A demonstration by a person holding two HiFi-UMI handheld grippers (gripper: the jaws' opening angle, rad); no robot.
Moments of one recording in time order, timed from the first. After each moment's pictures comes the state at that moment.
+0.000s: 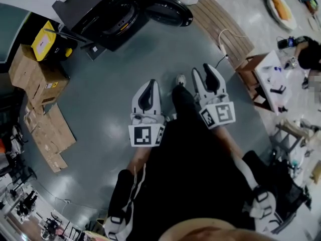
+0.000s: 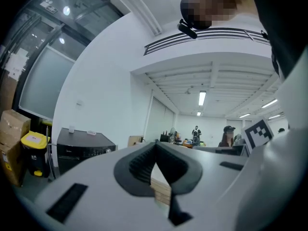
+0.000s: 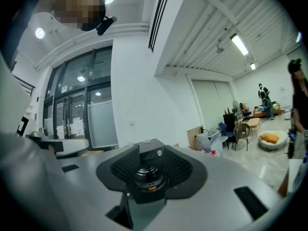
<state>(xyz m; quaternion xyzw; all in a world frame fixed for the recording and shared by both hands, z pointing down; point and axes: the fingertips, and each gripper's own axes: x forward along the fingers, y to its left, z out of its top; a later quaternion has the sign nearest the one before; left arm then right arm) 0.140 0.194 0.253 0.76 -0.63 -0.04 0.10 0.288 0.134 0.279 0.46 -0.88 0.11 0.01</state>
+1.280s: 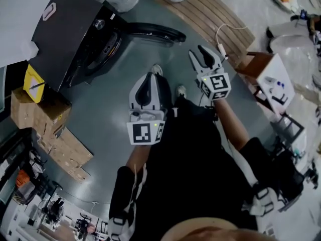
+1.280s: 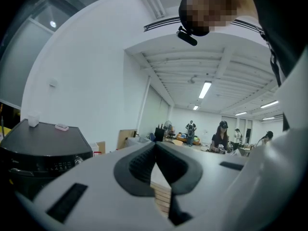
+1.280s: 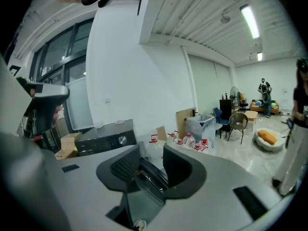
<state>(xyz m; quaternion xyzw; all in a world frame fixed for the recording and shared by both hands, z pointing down) 0.132 -0.194 0.292 0.80 -0.58 0.00 0.14 0.295 -0.267 0.433 0.48 -0.85 0.17 0.14</state>
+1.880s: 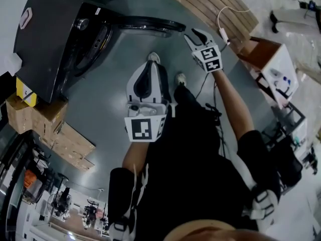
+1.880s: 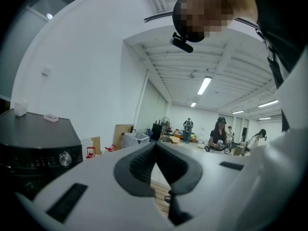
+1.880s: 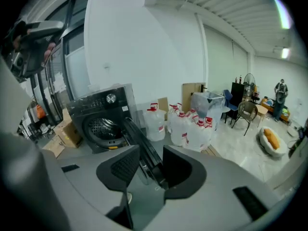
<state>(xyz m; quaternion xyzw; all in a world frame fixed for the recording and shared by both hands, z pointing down) 0.160 -0.273 0.348 0.81 -0.57 0.01 0.15 0.311 -0.337 0.625 0.41 -0.84 0.20 0.30</state>
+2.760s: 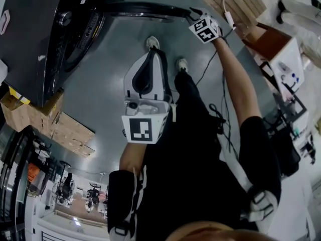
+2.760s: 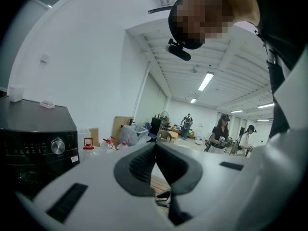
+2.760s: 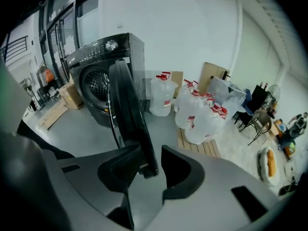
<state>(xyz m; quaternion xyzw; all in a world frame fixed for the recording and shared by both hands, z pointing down) 0.173 -0.304 0.411 0.81 -0.55 0.03 0.18 0.325 -0.379 0.797 0.31 -0.81 0.15 0.47</state>
